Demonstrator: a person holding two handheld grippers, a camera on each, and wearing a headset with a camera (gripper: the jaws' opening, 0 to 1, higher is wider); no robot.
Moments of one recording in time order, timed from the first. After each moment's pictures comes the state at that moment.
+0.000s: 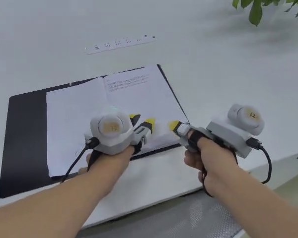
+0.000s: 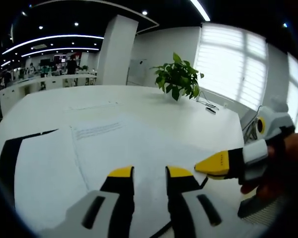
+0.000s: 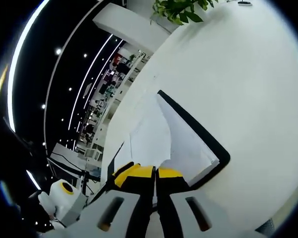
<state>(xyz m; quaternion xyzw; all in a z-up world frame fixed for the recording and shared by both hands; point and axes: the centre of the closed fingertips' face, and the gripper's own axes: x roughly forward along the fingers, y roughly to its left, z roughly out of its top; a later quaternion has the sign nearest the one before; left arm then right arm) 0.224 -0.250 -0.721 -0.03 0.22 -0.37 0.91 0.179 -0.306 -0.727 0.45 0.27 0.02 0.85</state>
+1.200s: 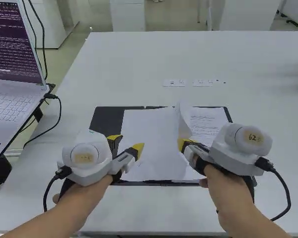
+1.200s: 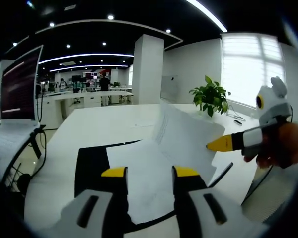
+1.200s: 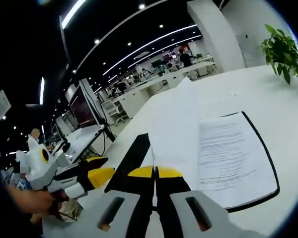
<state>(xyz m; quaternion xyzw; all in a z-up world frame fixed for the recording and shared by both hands) 0.193 -0.029 -0.659 -0.02 0.16 -0.22 0.96 0.187 -0.137 -0.662 0.17 0.25 0.22 0.93</state>
